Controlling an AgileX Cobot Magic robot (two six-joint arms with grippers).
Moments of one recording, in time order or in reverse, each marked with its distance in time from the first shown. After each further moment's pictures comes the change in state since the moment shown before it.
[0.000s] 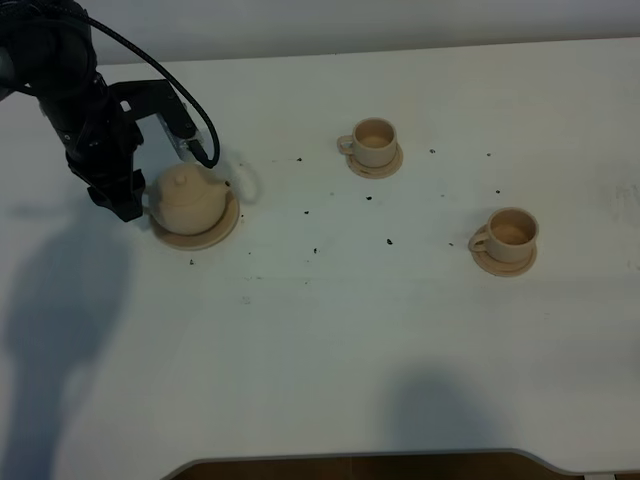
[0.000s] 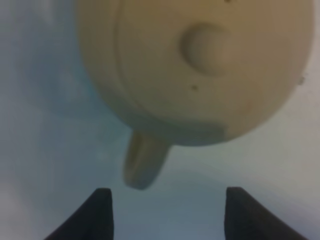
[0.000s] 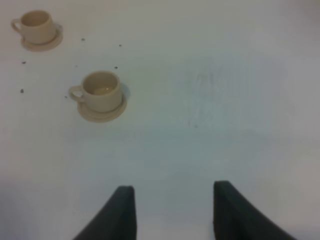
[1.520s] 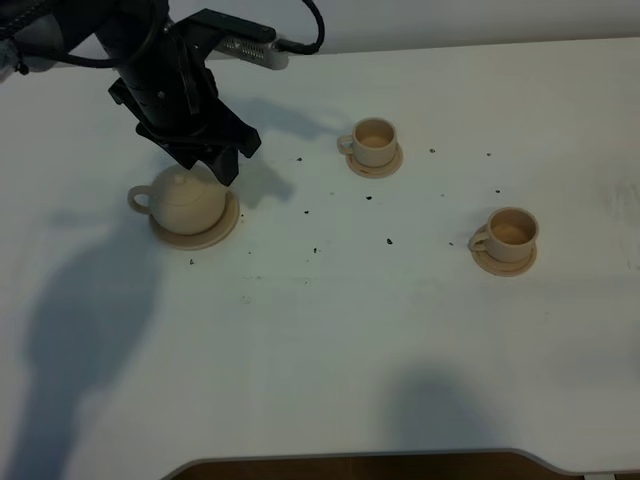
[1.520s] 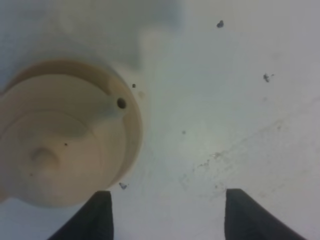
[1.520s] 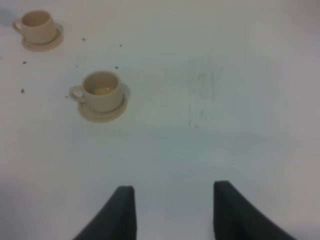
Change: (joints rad) left arm -0.204 -0.065 -0.150 -0.137 0.159 -0.698; right arm 0.002 0.000 0.000 0.001 0.000 0.000
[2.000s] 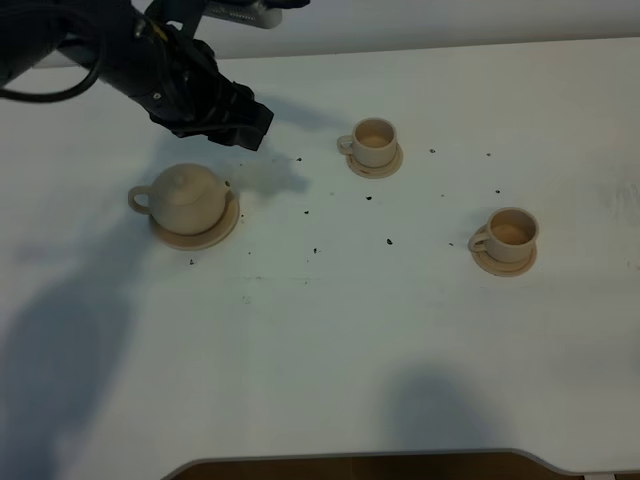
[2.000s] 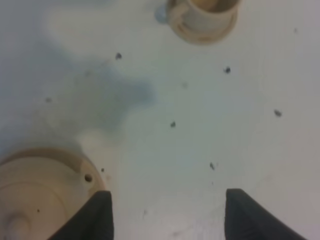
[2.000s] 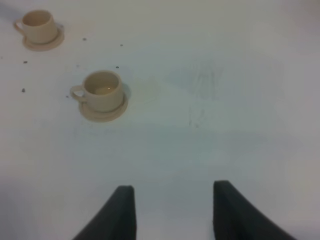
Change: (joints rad) left arm 0.000 -0.179 0.213 -0.151 -0.326 0.027; right arm 0.000 0.000 0.000 0.000 0.001 0.000
